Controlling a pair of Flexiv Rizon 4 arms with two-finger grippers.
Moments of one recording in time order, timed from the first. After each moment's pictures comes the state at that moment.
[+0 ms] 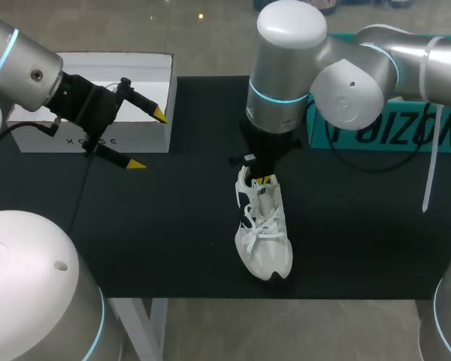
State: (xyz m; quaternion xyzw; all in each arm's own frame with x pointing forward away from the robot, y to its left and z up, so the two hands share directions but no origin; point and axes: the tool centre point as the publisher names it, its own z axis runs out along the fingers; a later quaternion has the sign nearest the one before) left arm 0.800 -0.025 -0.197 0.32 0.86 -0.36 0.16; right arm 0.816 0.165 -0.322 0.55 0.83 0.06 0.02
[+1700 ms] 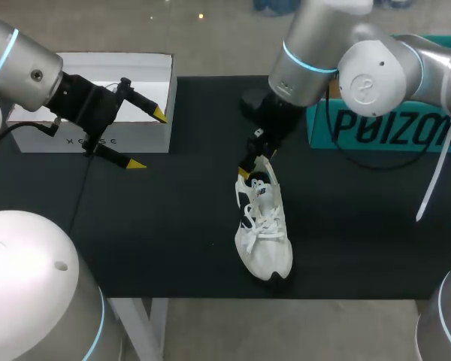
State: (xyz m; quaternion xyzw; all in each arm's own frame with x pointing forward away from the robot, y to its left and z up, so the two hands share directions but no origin) left arm 0.800 -0.025 -0.197 0.32 0.86 -0.36 0.16; right arm 0.833 0.171 -0.300 0.33 0.93 0.14 -0.06
